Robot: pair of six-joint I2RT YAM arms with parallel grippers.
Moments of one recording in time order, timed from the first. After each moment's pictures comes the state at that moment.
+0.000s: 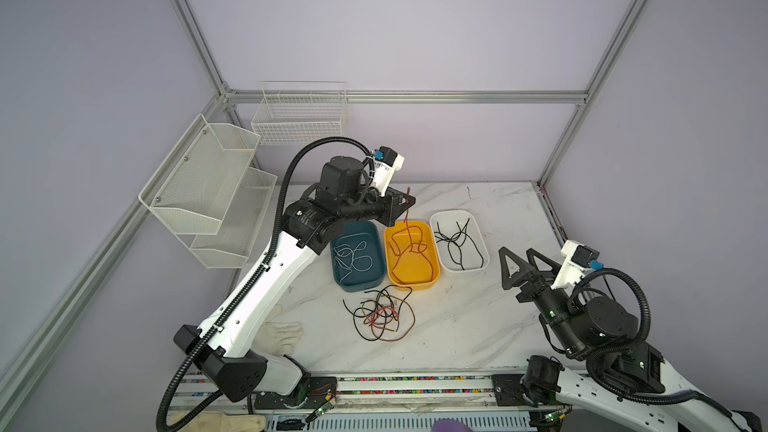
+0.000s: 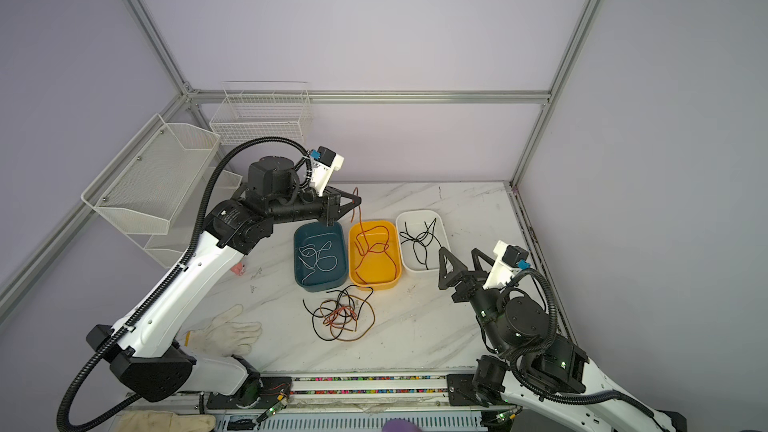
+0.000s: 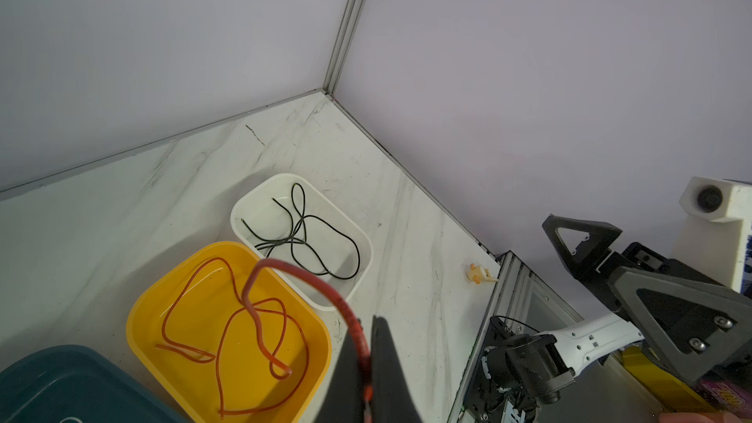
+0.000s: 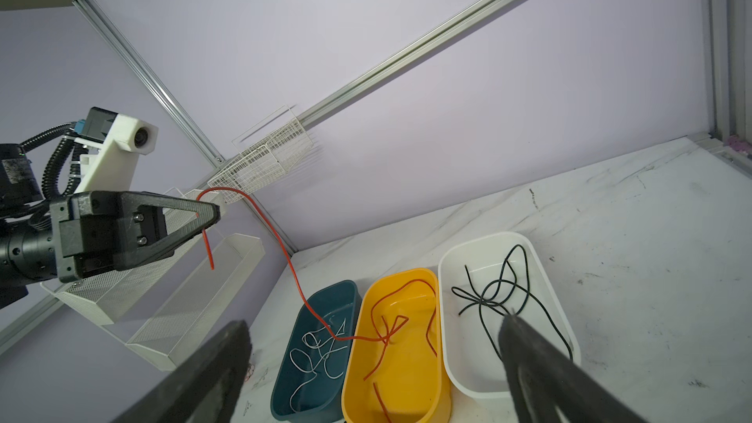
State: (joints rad) left arm -0.57 1.43 1.71 -0.68 0.41 -0.24; right arm 1.06 0.41 0.79 -0.37 0.73 0.53
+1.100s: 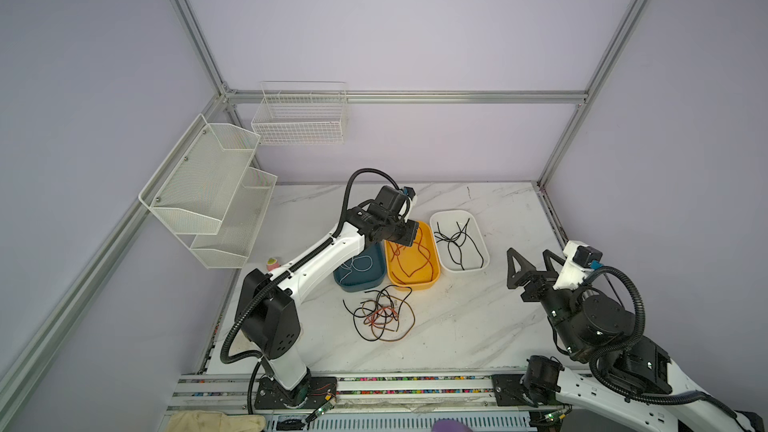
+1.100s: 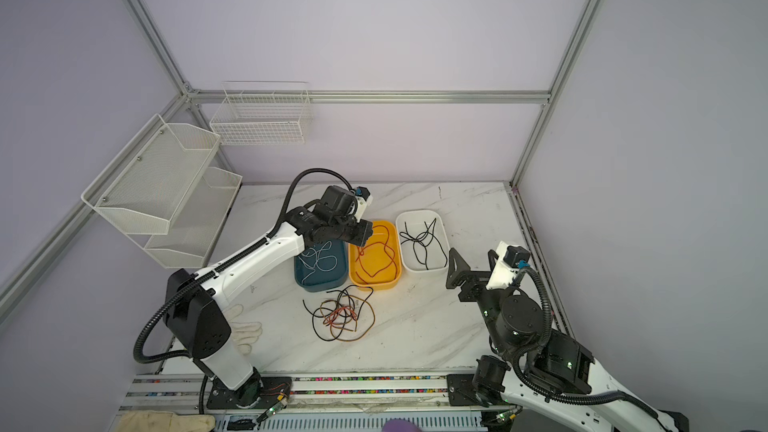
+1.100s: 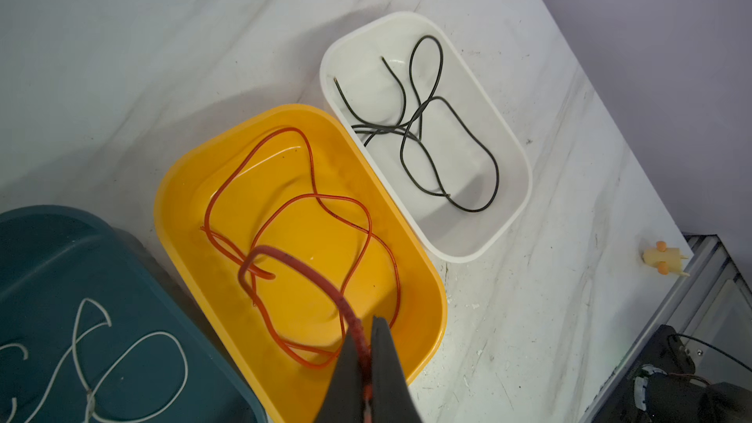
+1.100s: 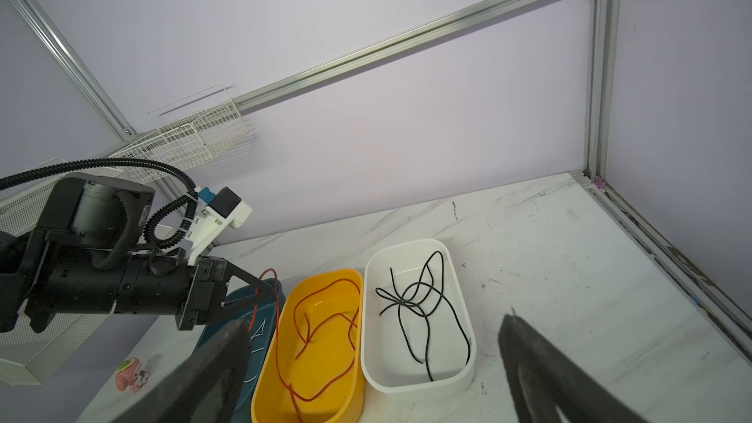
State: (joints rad) left arm -0.65 1.71 1.55 -0.68 0.11 -0.28; right arm 1.06 0.41 0.83 -0.50 0.88 0.41
